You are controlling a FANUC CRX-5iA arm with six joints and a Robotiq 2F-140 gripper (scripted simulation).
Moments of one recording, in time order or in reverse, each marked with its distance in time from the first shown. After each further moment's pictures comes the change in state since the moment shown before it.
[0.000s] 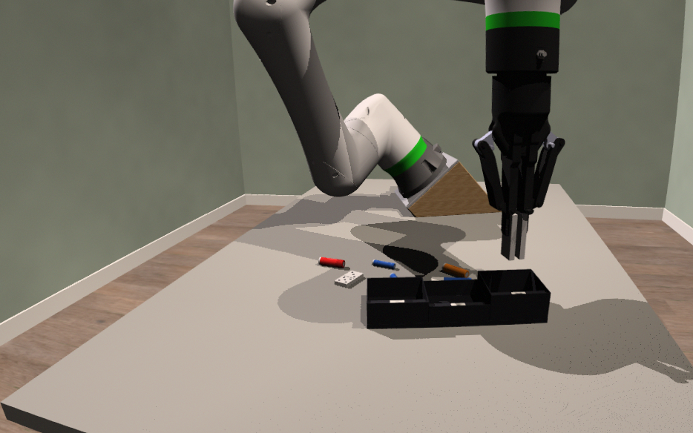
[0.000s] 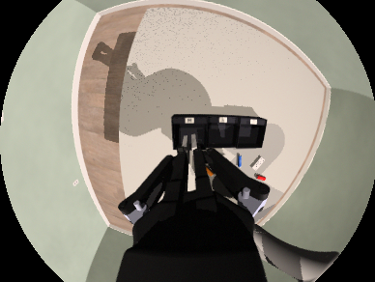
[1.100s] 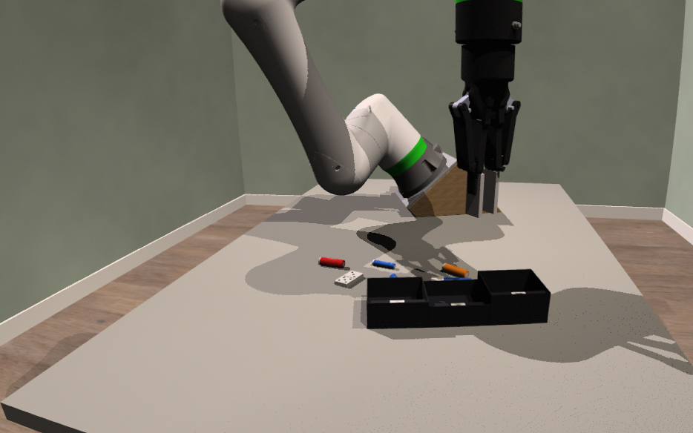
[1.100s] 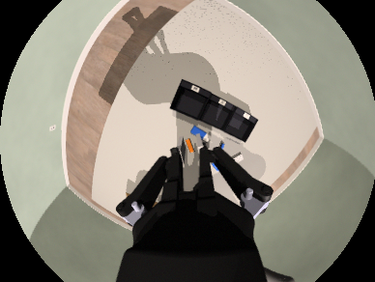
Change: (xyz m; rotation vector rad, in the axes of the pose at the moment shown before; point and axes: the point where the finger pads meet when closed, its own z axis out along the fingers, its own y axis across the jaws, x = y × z) arm -0.075 0.017 -0.043 -0.006 -0.022 -0.416
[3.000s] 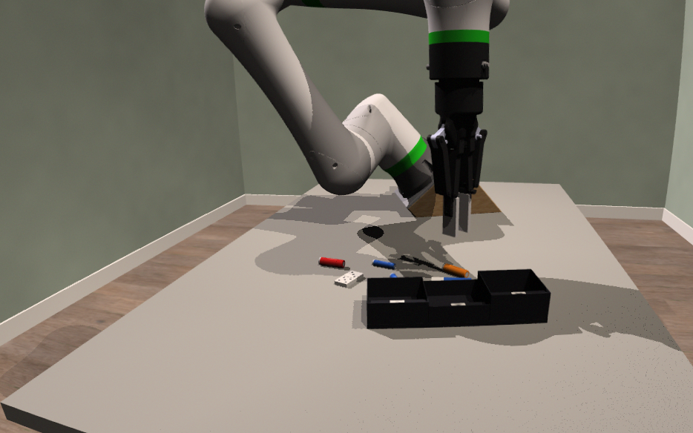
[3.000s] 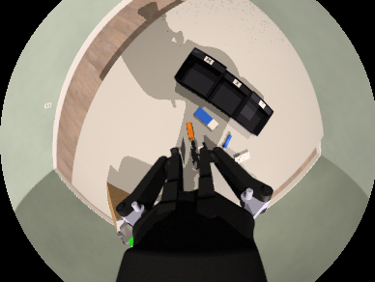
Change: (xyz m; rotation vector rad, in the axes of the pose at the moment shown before) arm -0.064 -0.013 0.052 0.000 0.022 -0.145
